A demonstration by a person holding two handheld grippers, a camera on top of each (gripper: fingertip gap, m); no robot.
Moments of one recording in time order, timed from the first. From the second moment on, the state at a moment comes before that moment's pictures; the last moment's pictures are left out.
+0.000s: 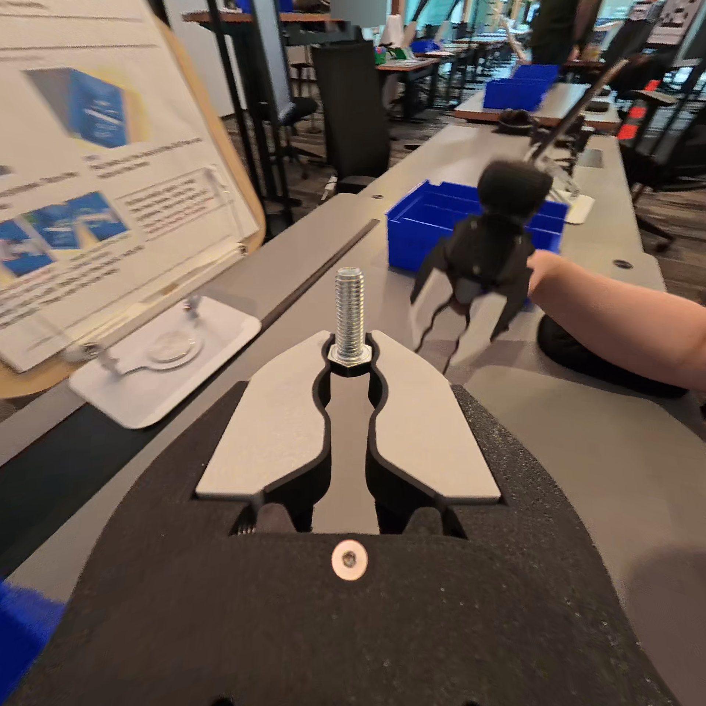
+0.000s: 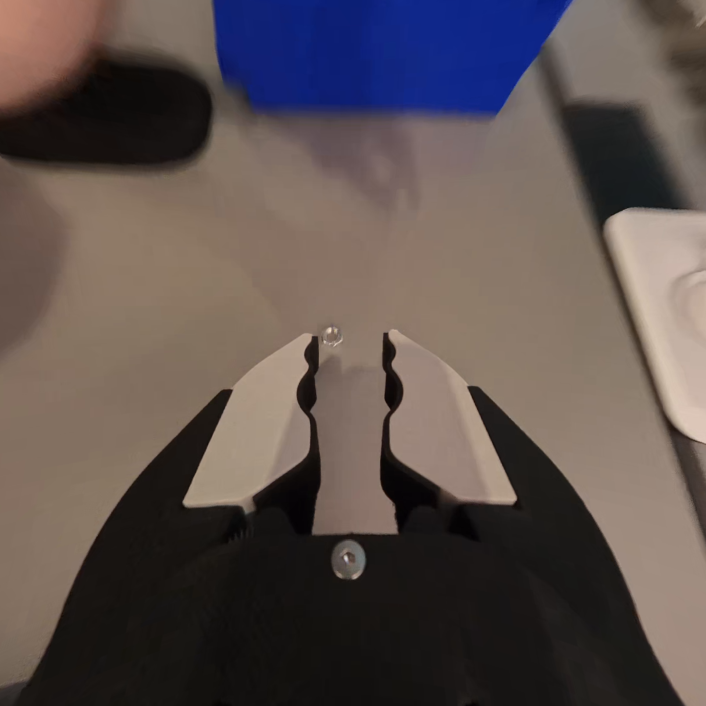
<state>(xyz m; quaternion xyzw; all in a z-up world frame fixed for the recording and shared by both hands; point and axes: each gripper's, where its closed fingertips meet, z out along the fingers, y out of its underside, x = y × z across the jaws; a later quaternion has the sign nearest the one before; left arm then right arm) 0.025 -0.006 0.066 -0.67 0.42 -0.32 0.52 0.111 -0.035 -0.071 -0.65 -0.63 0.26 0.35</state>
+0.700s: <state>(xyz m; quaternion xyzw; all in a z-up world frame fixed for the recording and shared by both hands) -0.054 0.000 0.097 -0.68 0.36 -0.29 0.57 0.080 -0.036 -0.159 -0.68 -0.70 0.16 0.17</state>
